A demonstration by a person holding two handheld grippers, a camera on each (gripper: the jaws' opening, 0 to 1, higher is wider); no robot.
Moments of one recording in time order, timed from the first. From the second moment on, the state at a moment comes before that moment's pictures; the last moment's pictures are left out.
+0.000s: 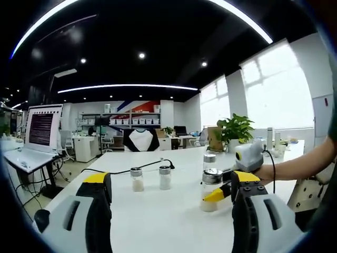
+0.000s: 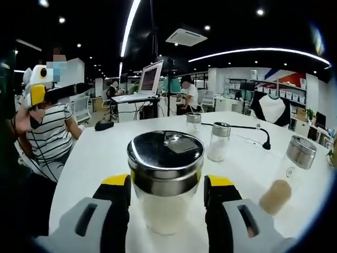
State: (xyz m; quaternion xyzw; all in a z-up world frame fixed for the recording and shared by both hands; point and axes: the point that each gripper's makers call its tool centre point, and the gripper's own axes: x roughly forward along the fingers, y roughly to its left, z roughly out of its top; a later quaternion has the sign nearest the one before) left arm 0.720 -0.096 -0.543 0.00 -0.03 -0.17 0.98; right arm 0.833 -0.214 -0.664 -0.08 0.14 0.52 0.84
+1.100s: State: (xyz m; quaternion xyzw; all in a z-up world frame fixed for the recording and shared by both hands) left arm 0.724 -0.097 -0.534 0.00 -0.04 -0.17 0.98; right arm 0.832 -0.215 -0.667 -0.08 0.14 0.50 0.85
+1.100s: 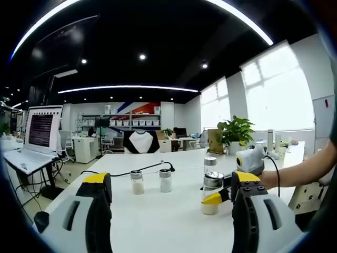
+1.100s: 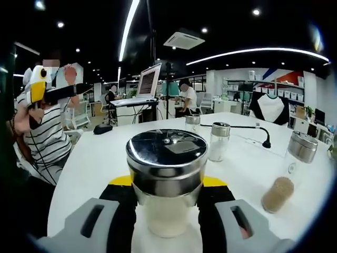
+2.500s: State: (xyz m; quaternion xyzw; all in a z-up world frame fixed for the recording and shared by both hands) left arm 0.731 -0.113 -0.528 0.00 -0.04 -0.19 0.98; right arm 0.839 -0.240 -0.671 -0.03 0.19 0.24 0.95
